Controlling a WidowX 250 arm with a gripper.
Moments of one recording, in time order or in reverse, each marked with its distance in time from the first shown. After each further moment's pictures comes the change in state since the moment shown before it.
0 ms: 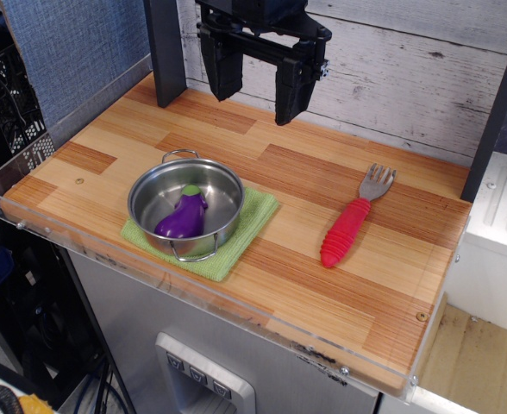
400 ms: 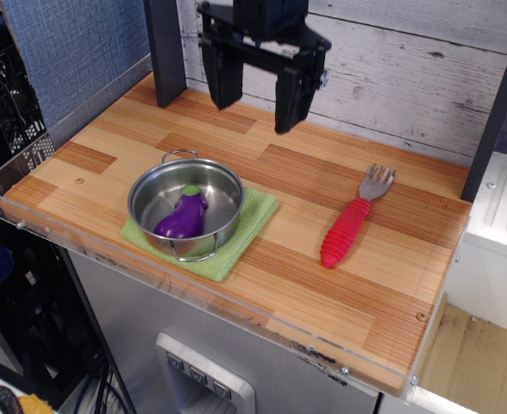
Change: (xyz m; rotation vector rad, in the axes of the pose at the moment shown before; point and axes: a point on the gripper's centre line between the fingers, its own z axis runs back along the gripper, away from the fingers) arm -0.002 -0.001 -0.010 -0.005 0.032 0.000
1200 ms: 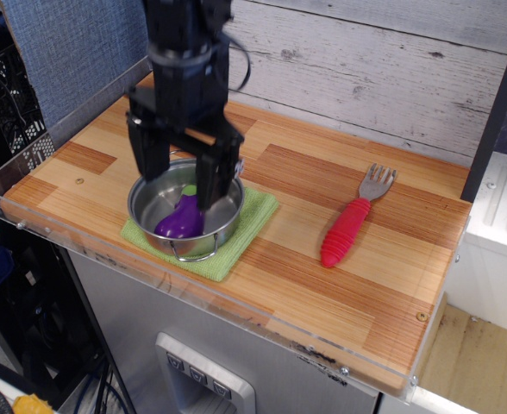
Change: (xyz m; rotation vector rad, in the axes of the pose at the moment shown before) arm -0.055 0.036 -0.052 0.063 0.031 0.040
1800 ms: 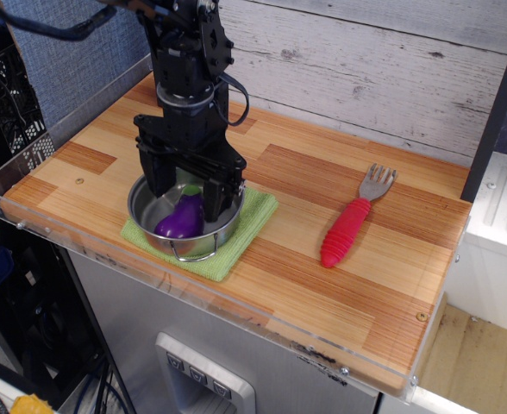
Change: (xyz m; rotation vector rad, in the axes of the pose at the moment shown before) arm 0.026 0.016 -0.037 0.036 -0.048 0.061
